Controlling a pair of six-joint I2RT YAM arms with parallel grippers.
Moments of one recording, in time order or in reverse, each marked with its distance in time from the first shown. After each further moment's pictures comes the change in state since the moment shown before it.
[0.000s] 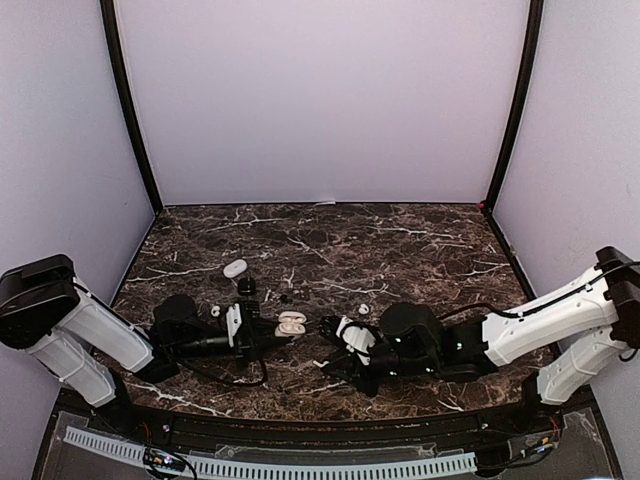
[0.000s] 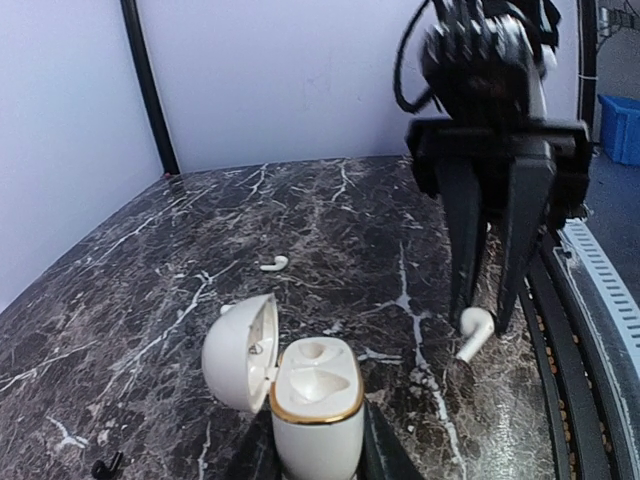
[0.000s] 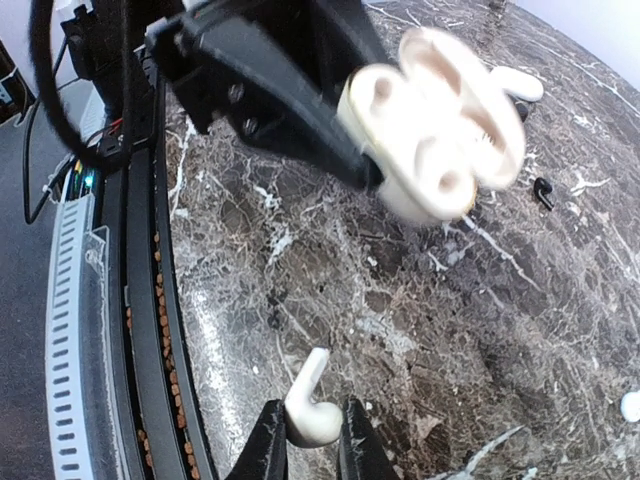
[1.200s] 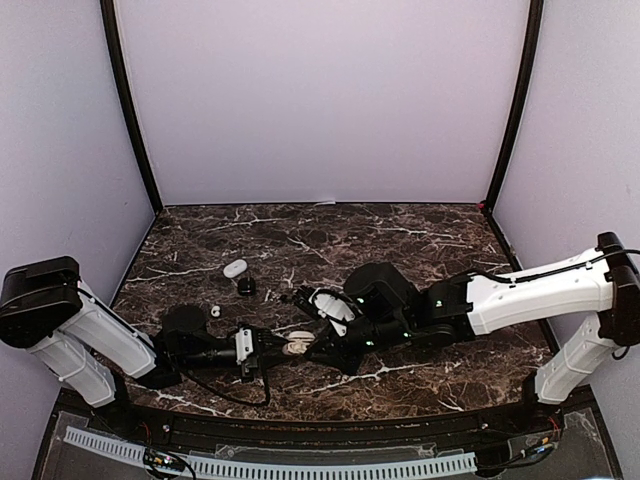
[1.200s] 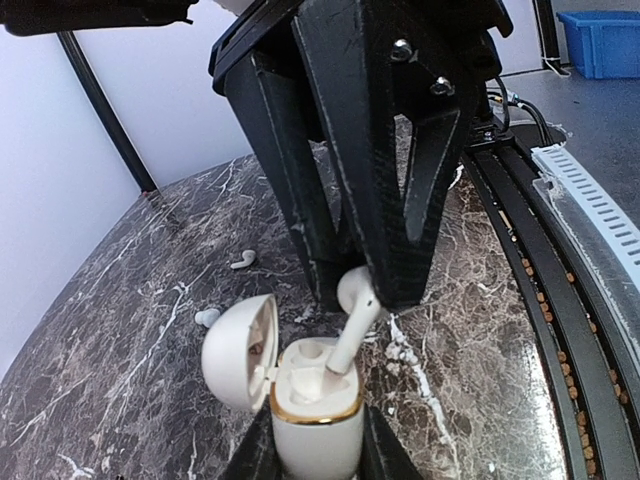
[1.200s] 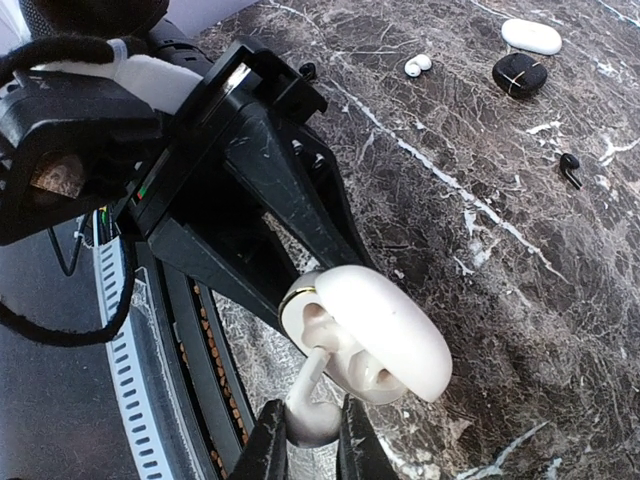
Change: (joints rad) left arm -0.121 0.026 0.007 -0.051 -0.061 0.219; right arm -0.048 0.080 0.380 -0.454 -0.108 0.168
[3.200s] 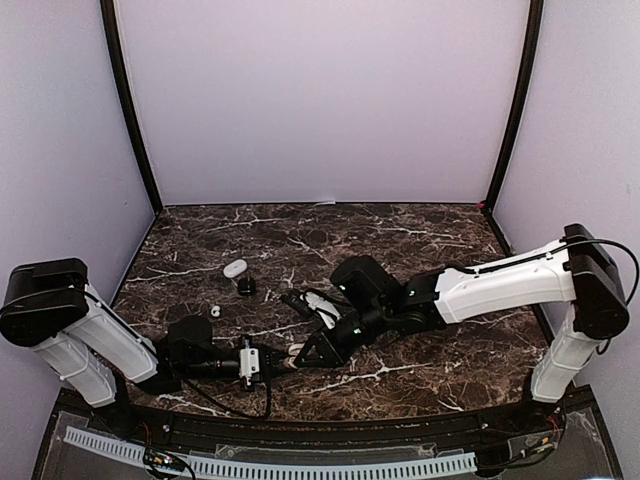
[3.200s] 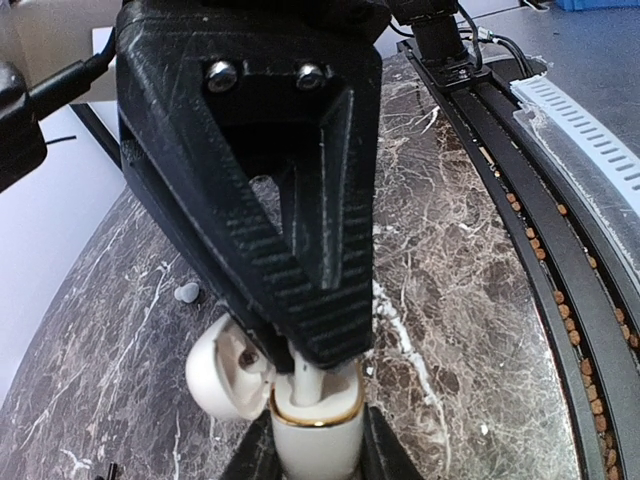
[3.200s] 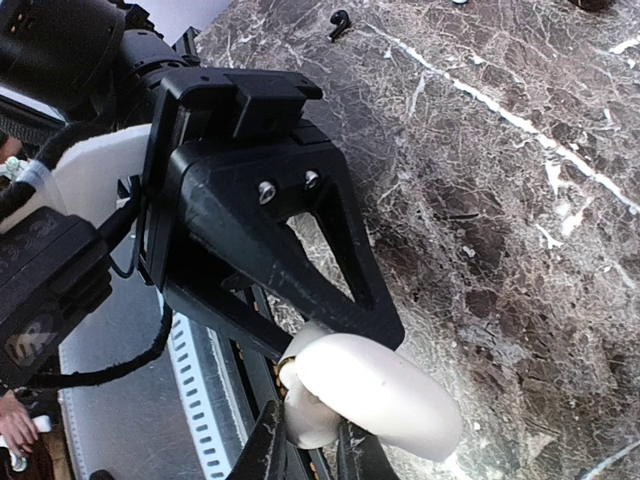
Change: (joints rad) left arm -0.057 0.034 -0.018 -0.038 -0.064 0.129; right arm -0.098 0.159 0.065 0.021 -0.295 0.135
